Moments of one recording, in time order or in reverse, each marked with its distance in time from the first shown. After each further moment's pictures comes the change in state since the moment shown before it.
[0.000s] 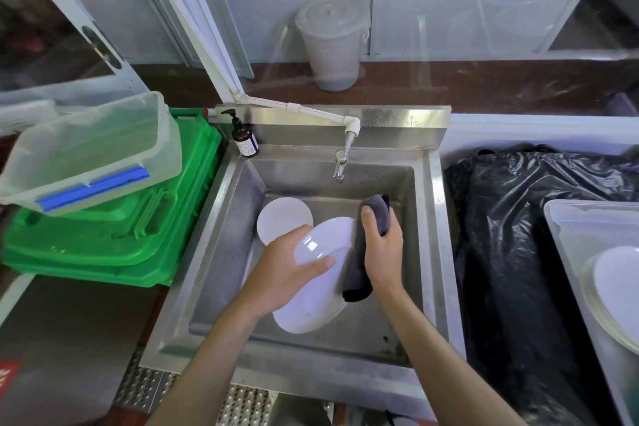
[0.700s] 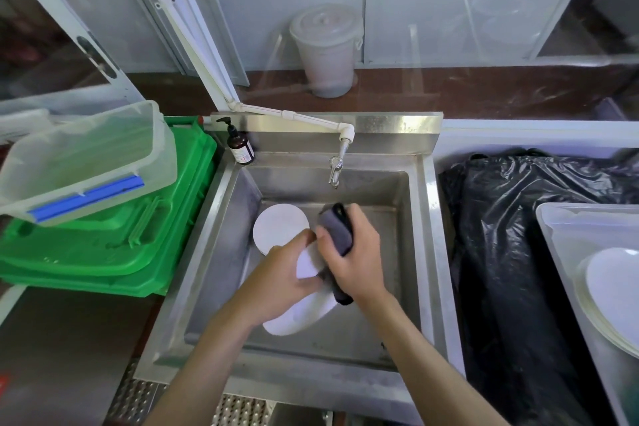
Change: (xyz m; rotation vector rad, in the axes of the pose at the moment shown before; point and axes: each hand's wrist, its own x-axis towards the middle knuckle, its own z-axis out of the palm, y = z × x) left_hand -0.003 0.010 -0.006 0.244 -0.074 0.013; right_hand -0.020 -0.028 0.012 -0.200 -0.215 -0.499
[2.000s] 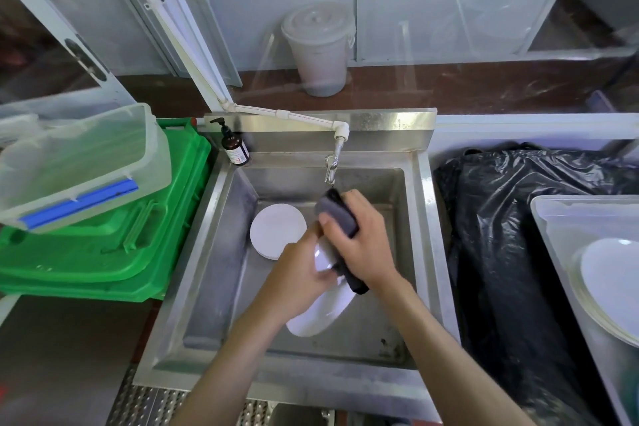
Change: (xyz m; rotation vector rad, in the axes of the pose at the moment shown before) left_hand 0.009 0.027 0.020 -0.019 0.071 -0.028; right_hand 0.022 -0.002 -0.017 -0.041 -0.063 -0.046
